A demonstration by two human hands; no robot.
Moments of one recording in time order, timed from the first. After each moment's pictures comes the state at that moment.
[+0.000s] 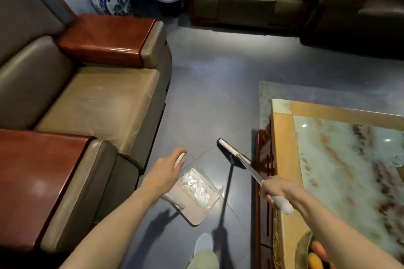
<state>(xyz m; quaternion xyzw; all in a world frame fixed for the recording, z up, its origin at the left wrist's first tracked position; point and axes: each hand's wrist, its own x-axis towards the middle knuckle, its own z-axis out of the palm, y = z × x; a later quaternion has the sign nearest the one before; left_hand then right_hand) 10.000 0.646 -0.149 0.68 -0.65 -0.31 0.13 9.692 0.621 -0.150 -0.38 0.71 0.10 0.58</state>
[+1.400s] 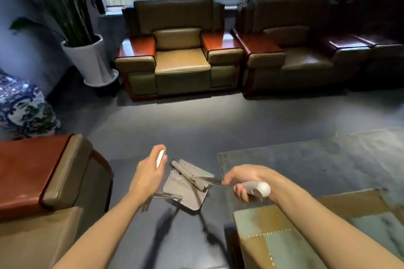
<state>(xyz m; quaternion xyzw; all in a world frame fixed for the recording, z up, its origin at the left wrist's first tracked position) 9.838 0.104 -0.055 0.60 -0.70 -0.25 0.28 9.582 0.156 0.028 -0.21 0.67 -0.06 0.72</state>
